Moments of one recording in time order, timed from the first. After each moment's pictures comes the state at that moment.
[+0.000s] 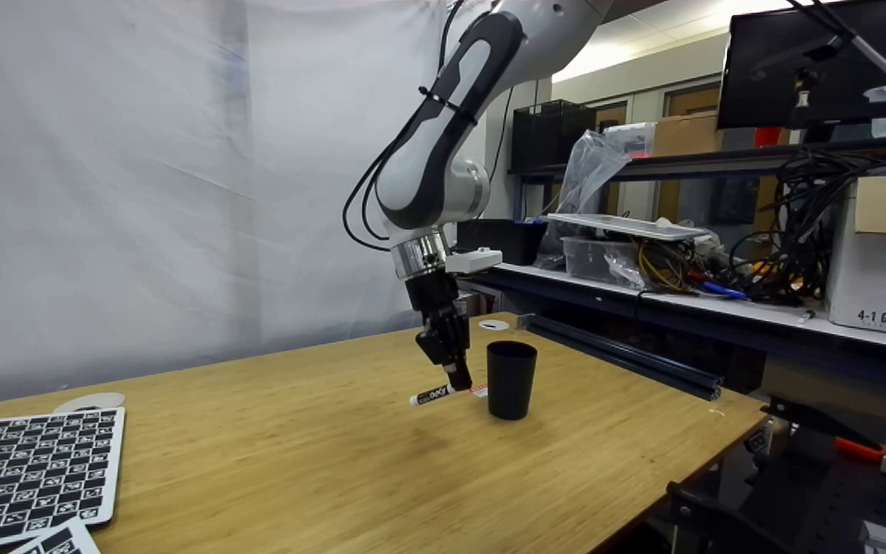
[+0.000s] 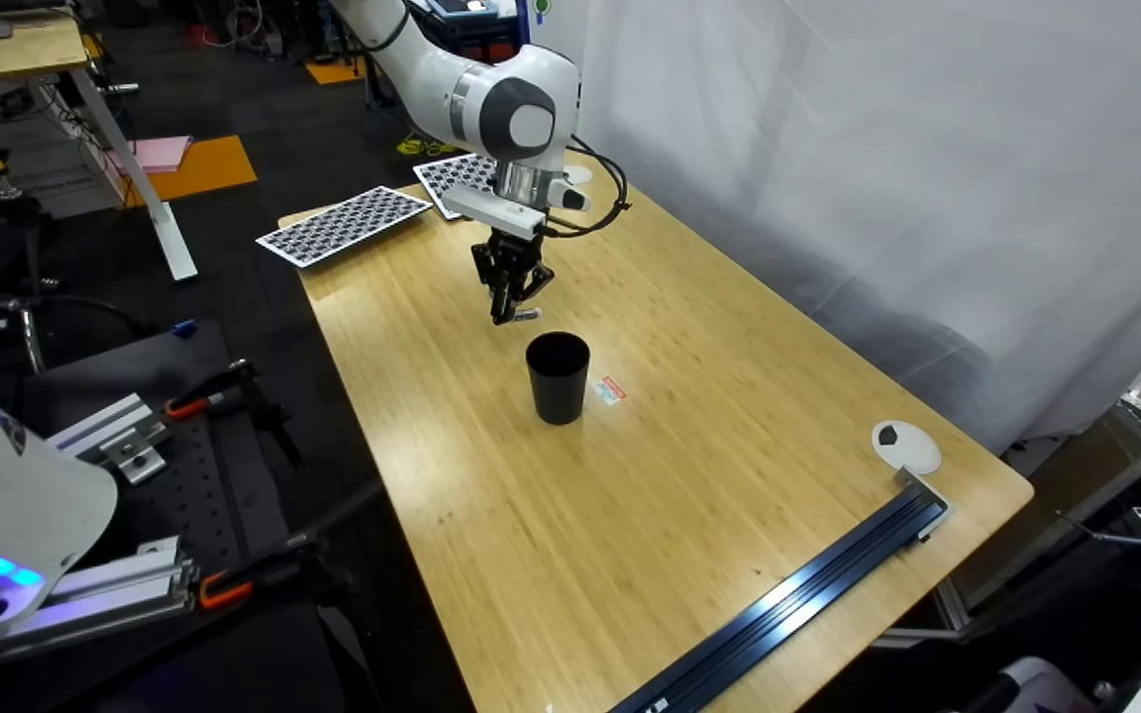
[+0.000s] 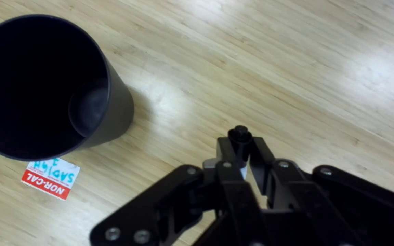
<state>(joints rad) 0.10 0.77 0.09 -1.78 -0.18 2.19 -0.15</state>
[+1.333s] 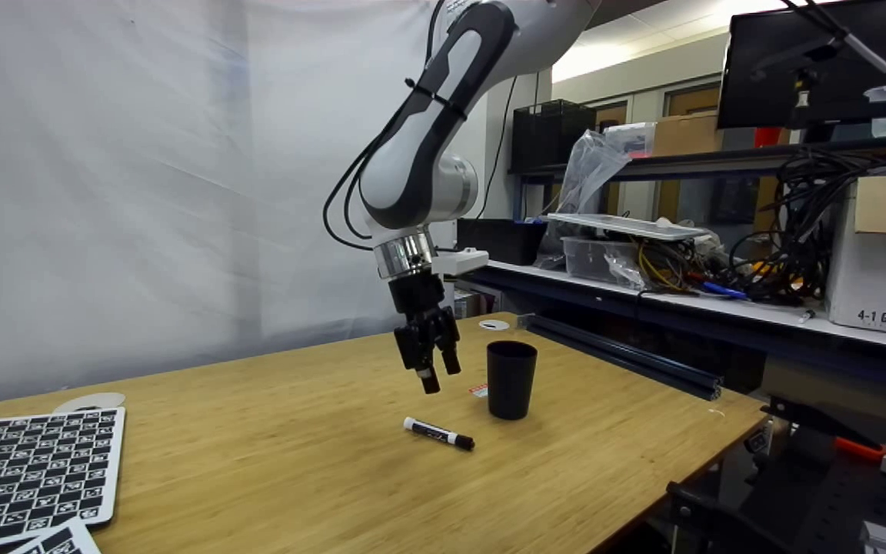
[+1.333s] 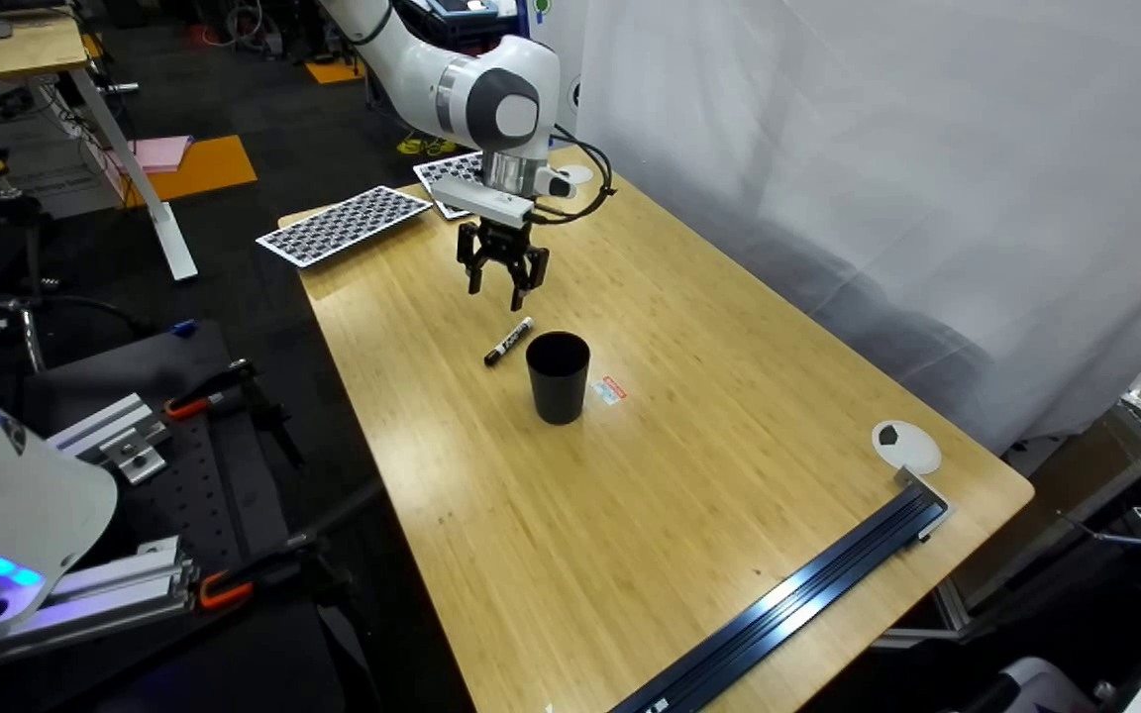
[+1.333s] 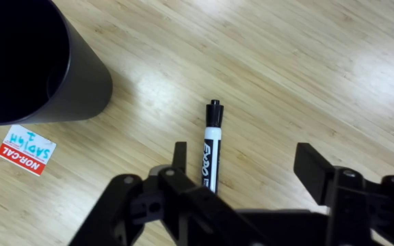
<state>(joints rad) 0.15 0.77 0.10 -1.78 -0.18 2.20 -0.15</state>
